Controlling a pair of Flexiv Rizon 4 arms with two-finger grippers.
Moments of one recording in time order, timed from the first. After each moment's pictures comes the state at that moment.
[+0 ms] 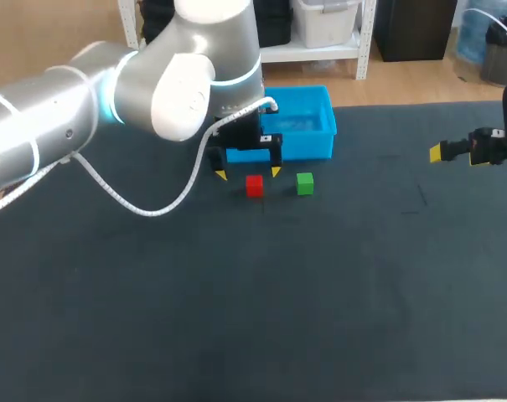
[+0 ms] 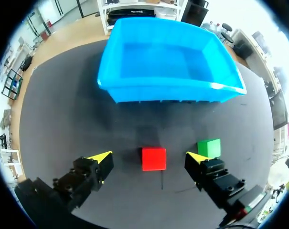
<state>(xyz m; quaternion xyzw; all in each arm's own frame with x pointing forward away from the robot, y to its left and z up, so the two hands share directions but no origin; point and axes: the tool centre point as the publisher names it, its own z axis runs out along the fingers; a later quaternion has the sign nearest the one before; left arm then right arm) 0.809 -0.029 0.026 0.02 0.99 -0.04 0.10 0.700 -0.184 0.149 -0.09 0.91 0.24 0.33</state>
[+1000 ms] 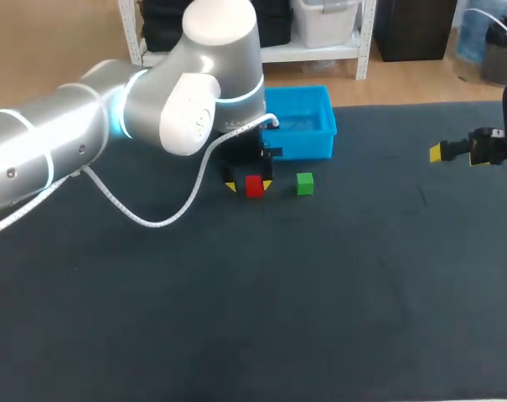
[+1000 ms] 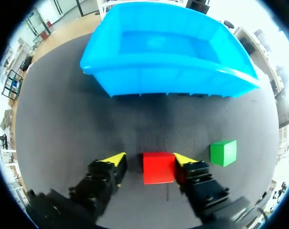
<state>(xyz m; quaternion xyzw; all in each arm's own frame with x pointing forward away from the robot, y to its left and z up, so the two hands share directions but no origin) 0.811 -0.029 -0.006 0.02 1.00 -0.03 0.09 0.700 -0.184 0.149 -0.09 0.91 0.24 0.33</state>
